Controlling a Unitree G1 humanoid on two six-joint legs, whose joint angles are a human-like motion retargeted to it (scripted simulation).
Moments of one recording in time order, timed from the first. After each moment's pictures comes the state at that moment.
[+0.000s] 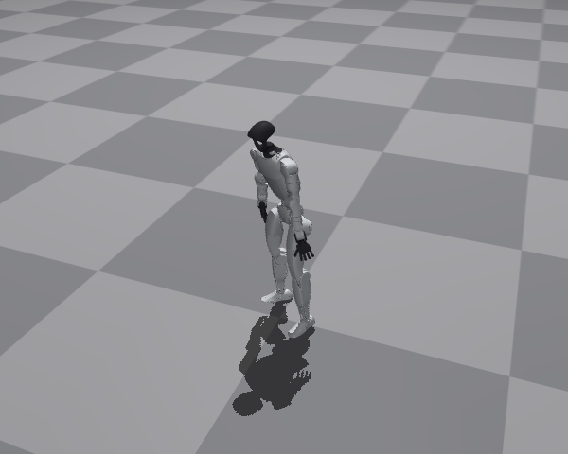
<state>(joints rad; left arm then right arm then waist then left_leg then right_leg) -0.38 0.25 0.02 1.59 0.55 0.11 -0.09 -0.09 -0.18 -0.05 1.37 -0.87 0.07 0.12 0.06 -0.08 0.25 -0.23 0.07 0.16 0.14 0.02 -0.11 -0.07 -0.25 -0.48 0.00 0.14 0.12</state>
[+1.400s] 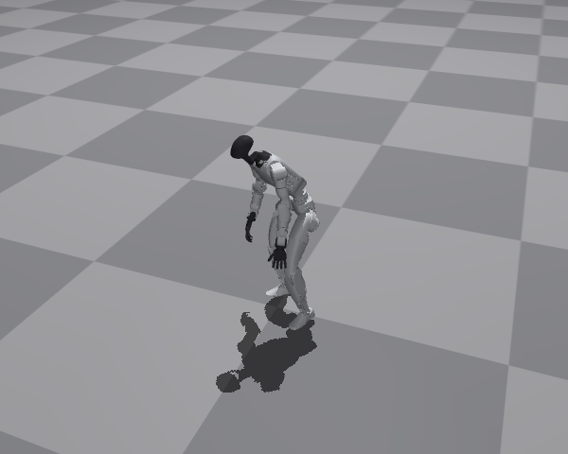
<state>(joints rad) -0.73 0.20 -0.10 1.30 0.25 -0.01 0.03 -0.52 -0.32 -0.02 1.08 -0.79 -0.17 -0.06 0.17 0.13 0.47 -0.85 0.45 0.24 0.84 -0.29 -0.08 -0.69 -0.05 -0.25 0.54 -0.05 0.00</state>
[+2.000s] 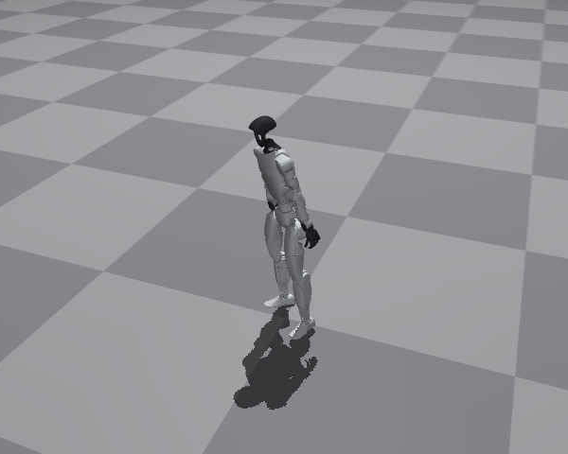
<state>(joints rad) 0.07 0.03 0.27 1.52 0.04 0.13 0.02 0.09 -0.15 -0.22 1.37 -0.74 0.14 0.11 -0.03 0.00 0.10 -0.10 0.07 0.32 0.03 -0.03 -0.09 -0.02 -0.20 -0.39 -0.05 0.08 0.10</state>
